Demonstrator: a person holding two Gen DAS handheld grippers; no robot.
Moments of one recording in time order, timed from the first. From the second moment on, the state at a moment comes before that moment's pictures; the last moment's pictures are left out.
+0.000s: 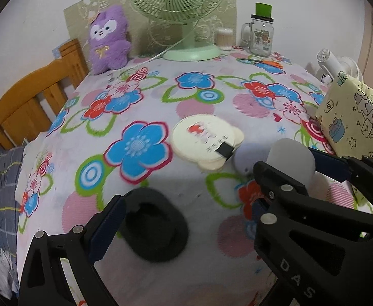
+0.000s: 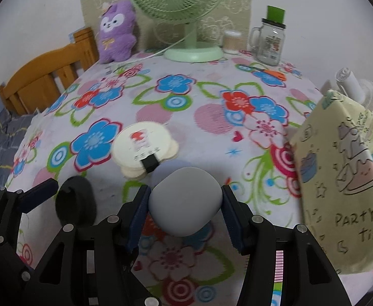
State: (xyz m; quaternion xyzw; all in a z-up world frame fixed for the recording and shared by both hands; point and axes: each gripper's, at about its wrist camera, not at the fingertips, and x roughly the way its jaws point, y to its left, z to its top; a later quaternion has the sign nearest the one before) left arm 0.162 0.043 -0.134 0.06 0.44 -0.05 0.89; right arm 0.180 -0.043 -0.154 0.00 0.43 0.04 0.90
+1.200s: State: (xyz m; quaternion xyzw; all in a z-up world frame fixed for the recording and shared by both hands) left arm 0.191 0.006 -0.138 0.02 0.44 -0.10 0.89; right arm 0.209 -0.085 -0.160 0.04 0.44 0.03 0.90
